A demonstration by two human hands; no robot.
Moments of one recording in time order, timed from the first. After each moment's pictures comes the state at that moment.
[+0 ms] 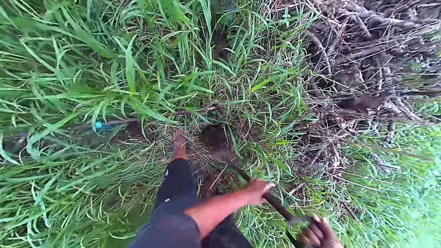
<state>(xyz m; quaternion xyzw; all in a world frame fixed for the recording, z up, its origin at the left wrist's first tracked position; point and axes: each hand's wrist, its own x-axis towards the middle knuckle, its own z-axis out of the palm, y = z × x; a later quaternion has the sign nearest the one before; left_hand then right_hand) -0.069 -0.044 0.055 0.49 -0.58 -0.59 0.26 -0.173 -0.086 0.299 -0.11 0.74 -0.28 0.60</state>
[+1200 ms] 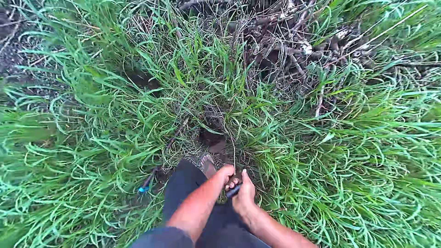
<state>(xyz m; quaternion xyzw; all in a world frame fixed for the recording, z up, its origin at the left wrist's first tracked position) -0.155 0.045 0.066 0.69 -0.10 -0.69 -0.20 -0.215 0.114 0.149 0.23 0.62 -0.46 0.60</state>
